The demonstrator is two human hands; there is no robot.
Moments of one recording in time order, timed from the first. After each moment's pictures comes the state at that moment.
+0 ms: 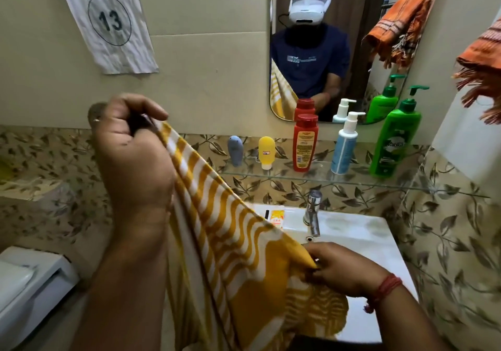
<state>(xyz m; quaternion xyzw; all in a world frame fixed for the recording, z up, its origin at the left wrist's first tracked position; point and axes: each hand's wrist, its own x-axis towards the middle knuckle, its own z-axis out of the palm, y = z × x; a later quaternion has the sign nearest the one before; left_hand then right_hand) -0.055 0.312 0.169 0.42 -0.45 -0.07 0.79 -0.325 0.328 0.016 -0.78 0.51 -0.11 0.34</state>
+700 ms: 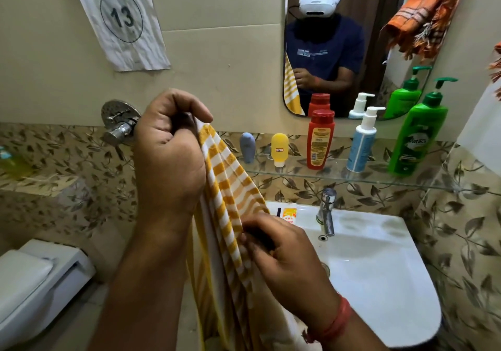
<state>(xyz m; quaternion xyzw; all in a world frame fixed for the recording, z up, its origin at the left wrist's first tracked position) -0.064 0.319 0.171 0.40 -0.55 -0.11 0.72 -0.207 0.355 0.053 -0.77 0.39 -0.46 0.23</state>
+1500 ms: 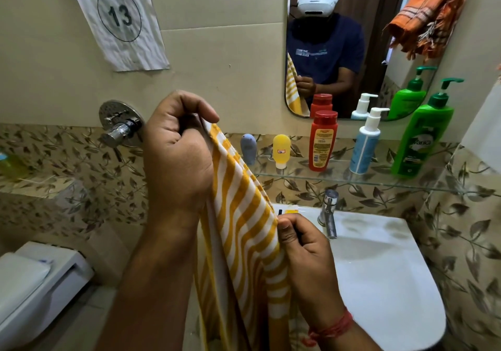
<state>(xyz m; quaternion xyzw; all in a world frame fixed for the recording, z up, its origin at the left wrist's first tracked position) -0.065 0.306 0.169 0.41 -0.55 -0.13 0.72 -0.208 0.340 0.027 -0.52 0.42 -0.61 0.43</state>
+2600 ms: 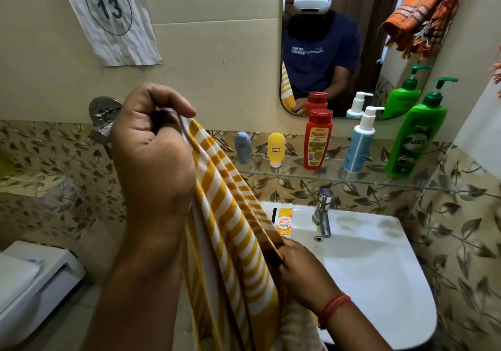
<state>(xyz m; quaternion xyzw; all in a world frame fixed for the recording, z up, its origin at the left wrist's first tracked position) -0.057 0.303 0.168 0.39 -0.53 -0.06 0.75 -0.240 0.300 -0.034 -0.77 0.55 -0.22 0.23</state>
